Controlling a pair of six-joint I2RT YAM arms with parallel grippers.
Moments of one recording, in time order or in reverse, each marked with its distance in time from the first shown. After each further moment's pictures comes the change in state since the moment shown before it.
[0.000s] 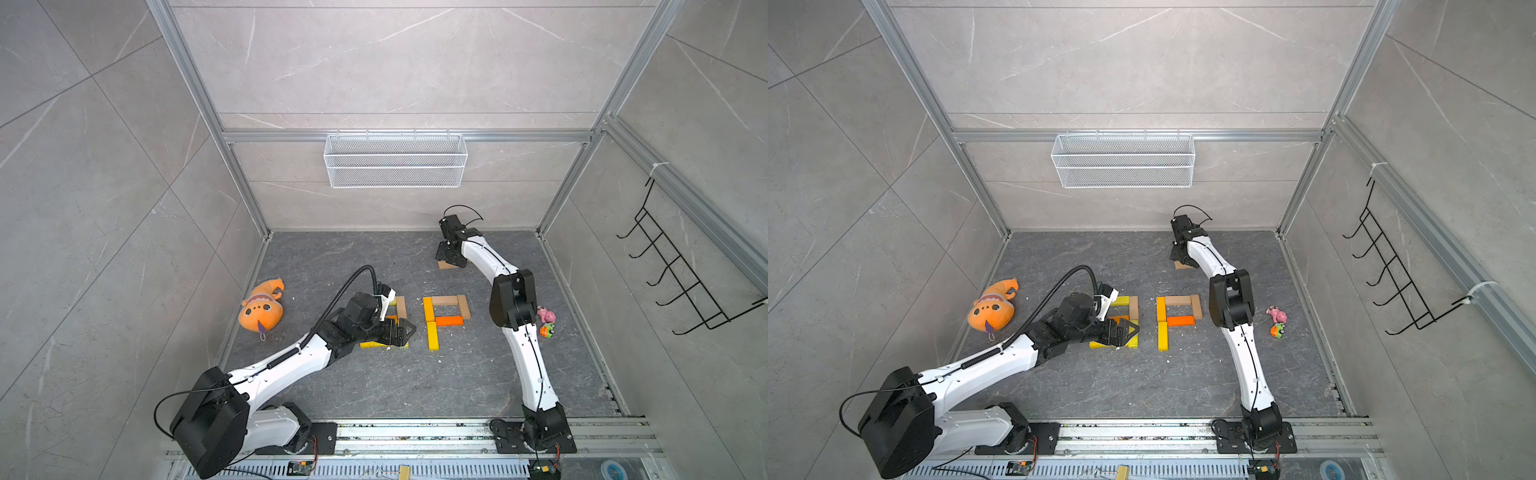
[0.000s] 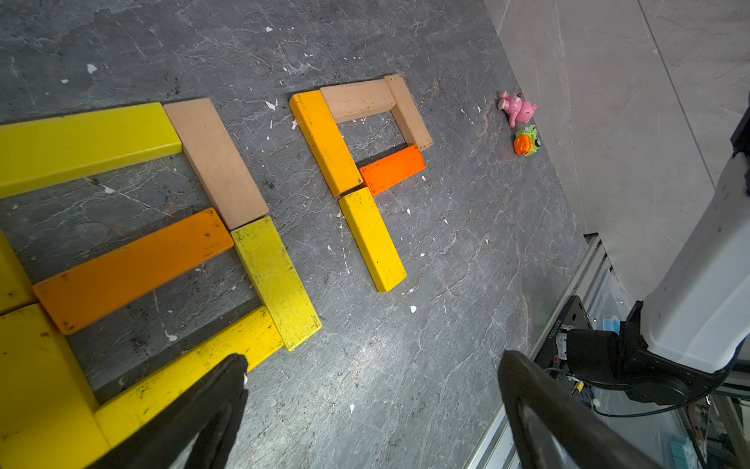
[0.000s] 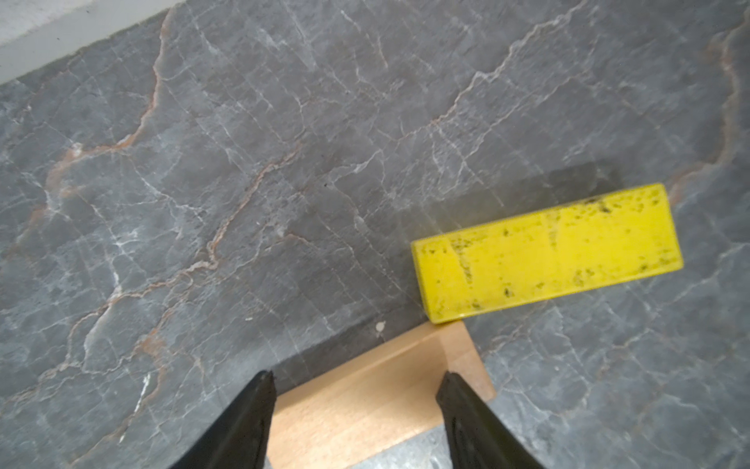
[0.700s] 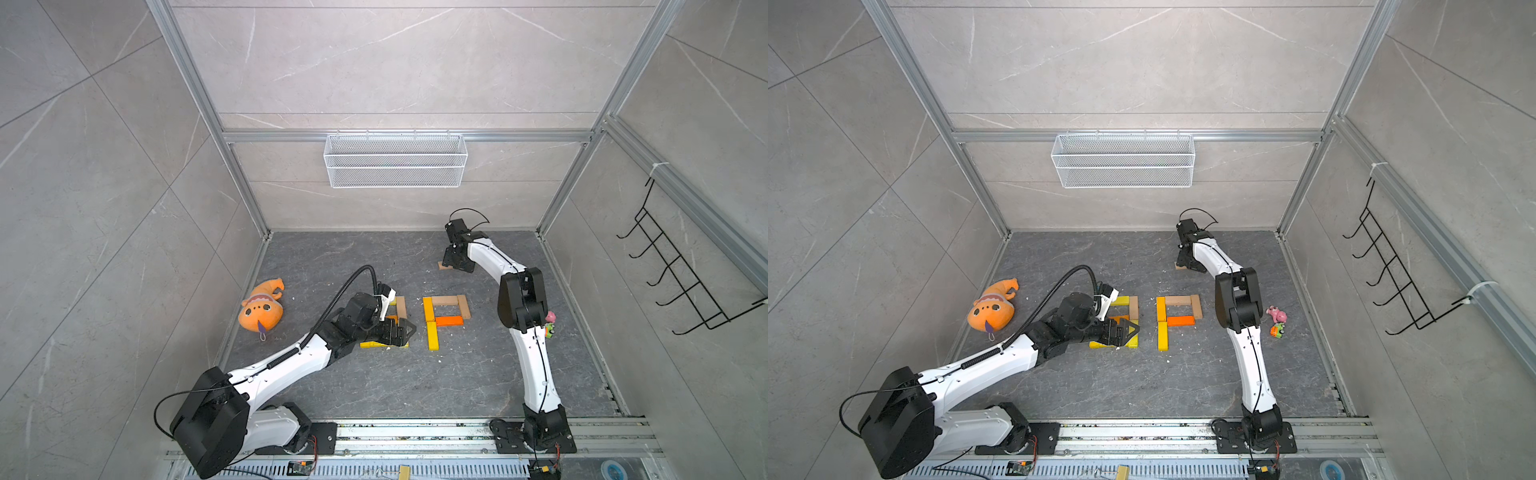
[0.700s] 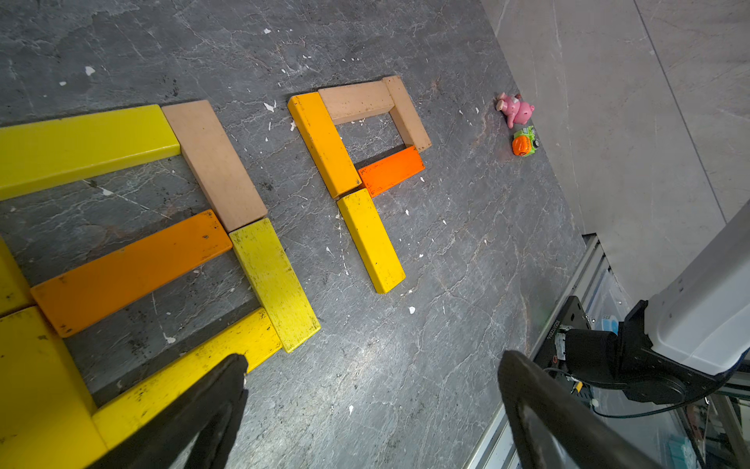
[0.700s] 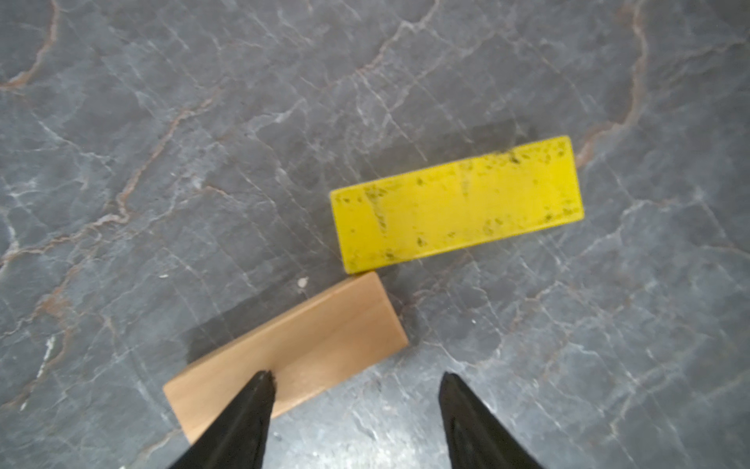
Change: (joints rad) left arm 0.000 0.000 0.000 0.005 0.003 0.000; right arm -0.026 -0.115 -0.198 0.029 0.008 -0.046
